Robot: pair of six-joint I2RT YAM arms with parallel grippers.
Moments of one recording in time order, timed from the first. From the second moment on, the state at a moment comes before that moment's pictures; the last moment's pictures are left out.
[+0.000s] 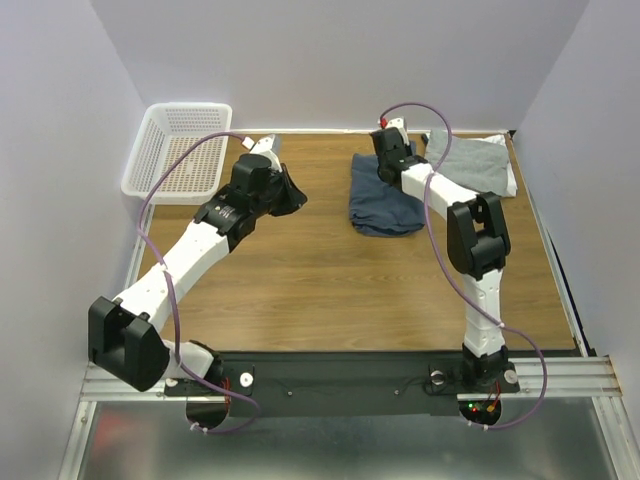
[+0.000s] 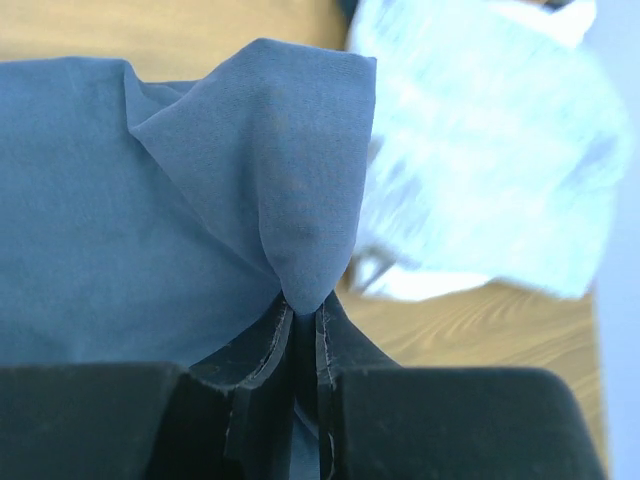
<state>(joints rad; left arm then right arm) -0.51 1.32 1.16 -0.31 0.07 -0.61 0.39 2.16 1.73 -0.31 0.75 -0.04</state>
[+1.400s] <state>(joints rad) -0.44 1.38 1.09 -0.28 0.19 -0.49 0.25 2.42 2.40 -0.33 0.88 -0.58</state>
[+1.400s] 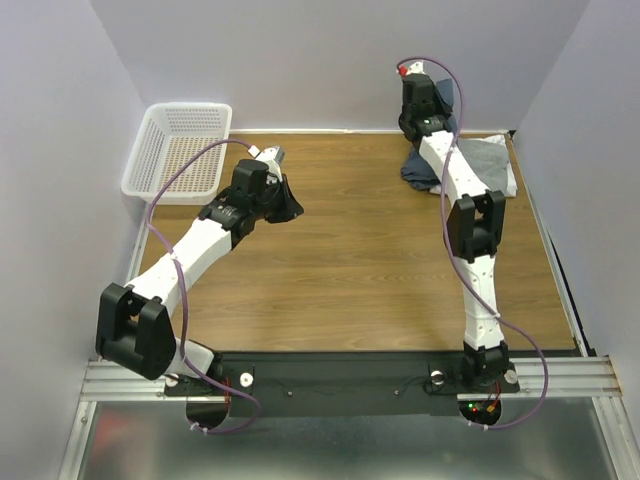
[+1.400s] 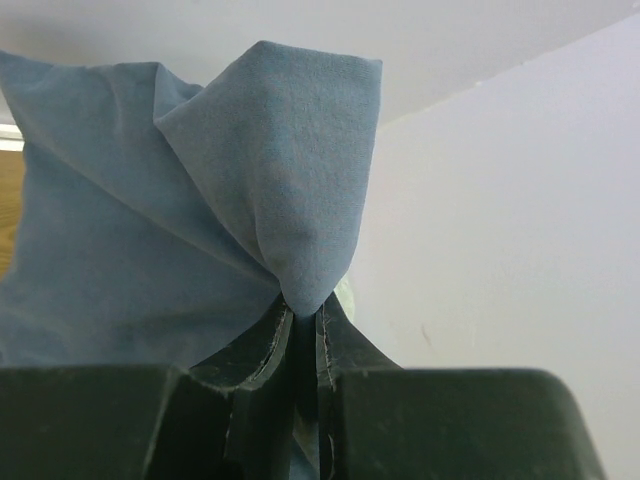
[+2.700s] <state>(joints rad) -0.44 1.41 1.07 -0.27 0.19 -0.49 -0.08 2.10 1.92 -0.41 0.58 0.05</state>
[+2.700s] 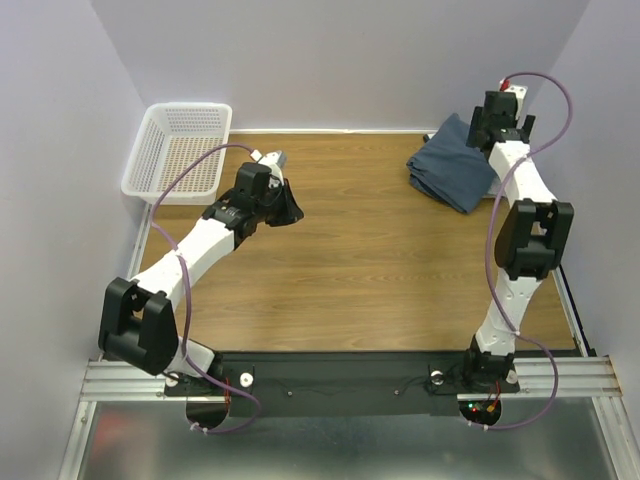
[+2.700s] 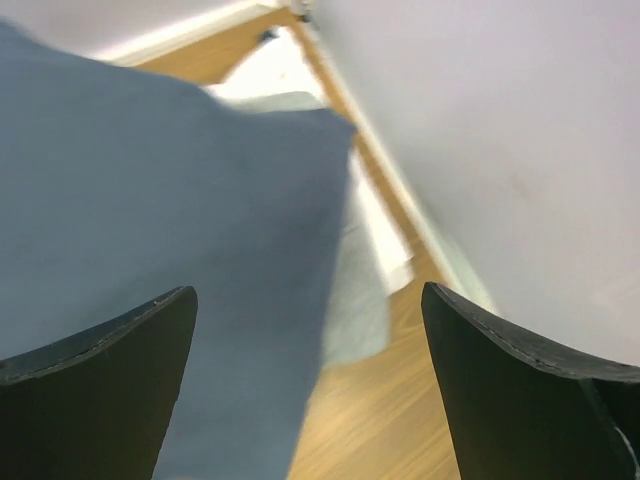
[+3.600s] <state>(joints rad) -0.45 1.07 0.84 -0.26 -0.05 -0.57 0.39 1.04 0.83 -0.27 0.11 0.50</state>
